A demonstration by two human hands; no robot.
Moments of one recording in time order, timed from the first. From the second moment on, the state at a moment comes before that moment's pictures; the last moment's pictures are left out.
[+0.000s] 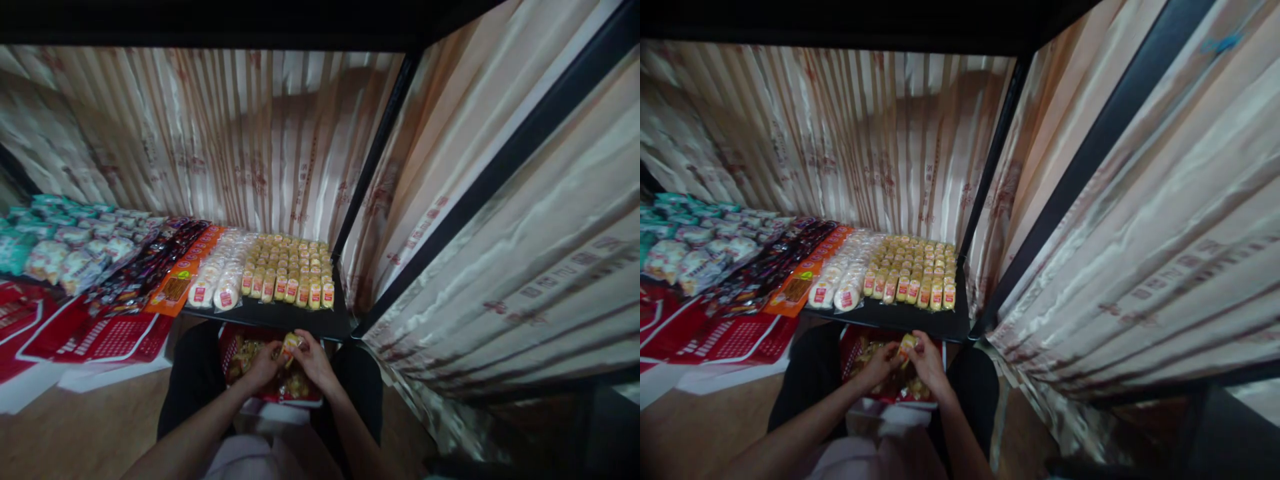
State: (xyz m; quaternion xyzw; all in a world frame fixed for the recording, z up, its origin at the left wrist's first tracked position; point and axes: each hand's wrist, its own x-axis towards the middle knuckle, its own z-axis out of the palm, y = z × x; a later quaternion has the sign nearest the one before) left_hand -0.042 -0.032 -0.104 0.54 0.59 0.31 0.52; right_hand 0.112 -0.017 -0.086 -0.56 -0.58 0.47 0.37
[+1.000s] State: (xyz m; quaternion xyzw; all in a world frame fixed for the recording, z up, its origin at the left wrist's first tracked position) left_hand -0.066 0.001 -0.058 0.49 0.64 0.41 0.42; right_hand 0.054 0.022 -0.051 -0.56 -0.65 0.33 0.39
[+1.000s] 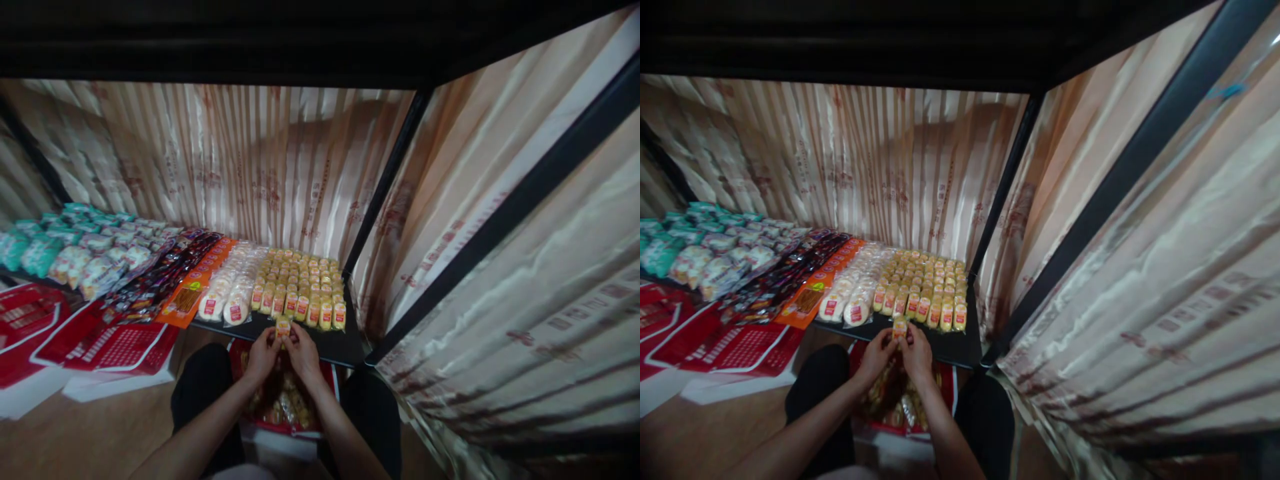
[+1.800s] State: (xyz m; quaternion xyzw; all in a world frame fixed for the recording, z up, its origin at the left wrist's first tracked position) left_hand -0.113 0.027 -0.084 0.52 0.67 0.48 0.22; right_hand -0.039 0.090 -0.060 -0.59 -0.67 0.24 0.37
